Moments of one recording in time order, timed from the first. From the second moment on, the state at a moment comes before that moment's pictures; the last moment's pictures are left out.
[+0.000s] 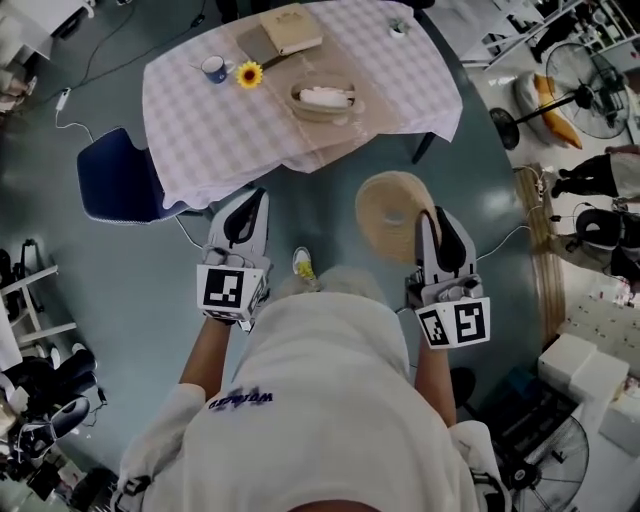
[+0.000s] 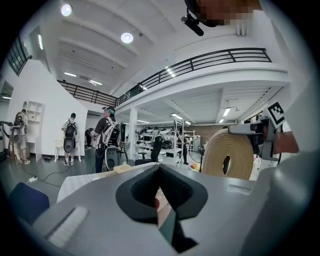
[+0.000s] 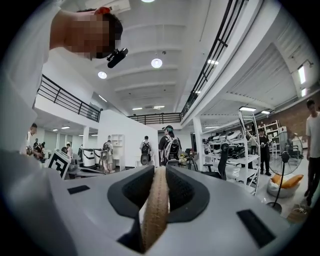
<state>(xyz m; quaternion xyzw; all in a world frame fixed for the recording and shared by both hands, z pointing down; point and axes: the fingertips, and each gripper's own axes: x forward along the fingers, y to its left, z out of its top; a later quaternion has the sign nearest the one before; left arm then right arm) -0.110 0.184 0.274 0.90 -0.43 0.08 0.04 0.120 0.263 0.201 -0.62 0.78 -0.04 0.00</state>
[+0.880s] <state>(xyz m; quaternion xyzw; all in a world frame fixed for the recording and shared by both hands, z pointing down) -0.091 0.046 0.325 0.88 -0.45 0.12 0.09 0.123 0.081 0.241 -0.58 0.81 -0.07 -0.01</state>
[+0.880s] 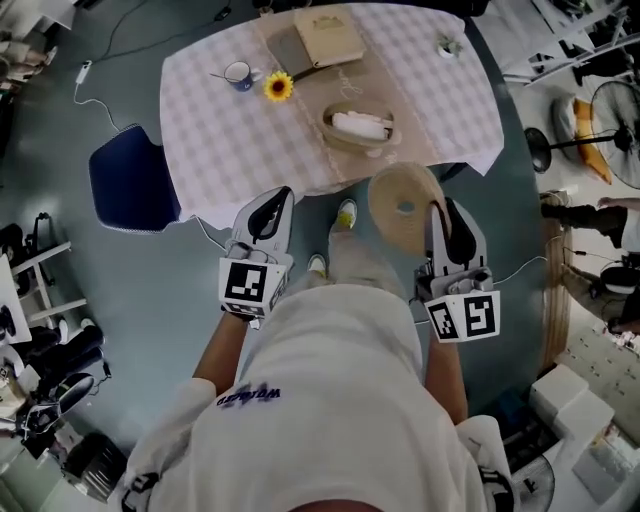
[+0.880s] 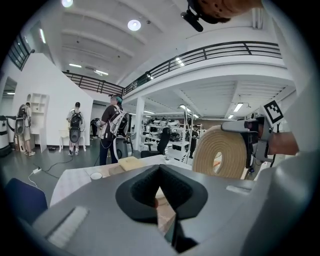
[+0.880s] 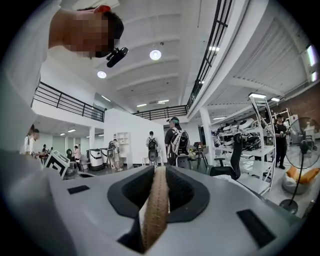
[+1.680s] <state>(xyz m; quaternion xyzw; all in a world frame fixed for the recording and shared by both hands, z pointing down) -0.047 -0.088 0.378 0.87 -0.43 0.16 0.16 0.164 -0.078 0.288 -0.62 0.77 -0.16 0.03</state>
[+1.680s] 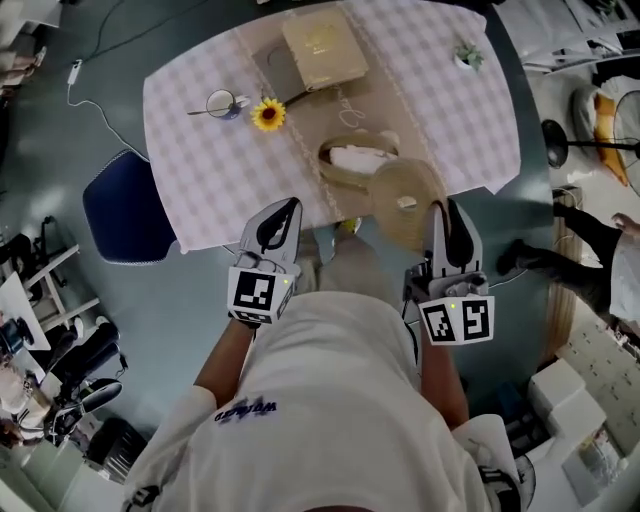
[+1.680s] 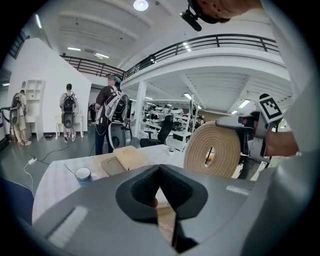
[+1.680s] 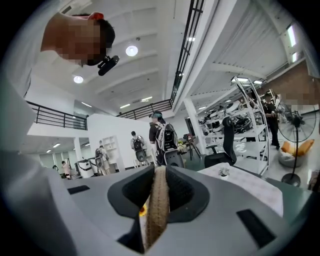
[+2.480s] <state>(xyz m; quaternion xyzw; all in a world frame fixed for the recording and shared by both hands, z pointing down) -0.071 -0.179 0.518 0.88 -0.35 0.20 0.23 0.068 -0.169 0.344 -0.67 0.73 -0.16 -0.01</state>
